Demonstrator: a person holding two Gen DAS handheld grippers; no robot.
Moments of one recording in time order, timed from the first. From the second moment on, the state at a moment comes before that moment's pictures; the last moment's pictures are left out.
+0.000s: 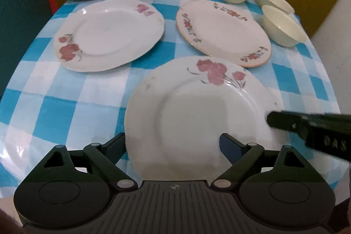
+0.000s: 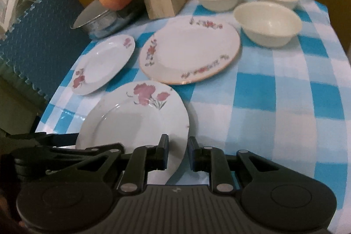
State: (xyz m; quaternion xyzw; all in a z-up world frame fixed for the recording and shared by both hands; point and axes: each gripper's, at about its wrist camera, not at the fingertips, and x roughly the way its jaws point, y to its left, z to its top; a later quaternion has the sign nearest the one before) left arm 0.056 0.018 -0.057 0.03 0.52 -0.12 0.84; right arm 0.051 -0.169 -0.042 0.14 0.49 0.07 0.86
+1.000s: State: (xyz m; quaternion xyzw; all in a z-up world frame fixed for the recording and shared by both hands) left arm 0.206 -0.031 -0.037 0.02 0.44 -0.13 0.89; right arm 0.136 -0.223 -0.049 0.25 0.47 -0.03 0.84
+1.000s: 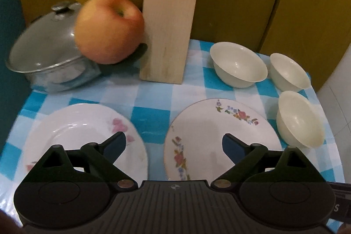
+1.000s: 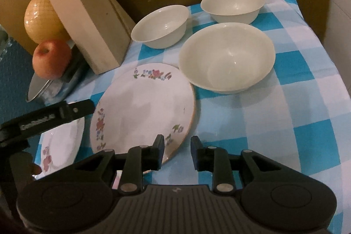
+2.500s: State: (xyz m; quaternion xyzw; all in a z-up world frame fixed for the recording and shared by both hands) left arm 0.239 -0.054 -0.079 0.07 0.46 -0.16 0.87; right arm 0.169 -0.232 -0.075 0.31 0.46 -0.02 0.83
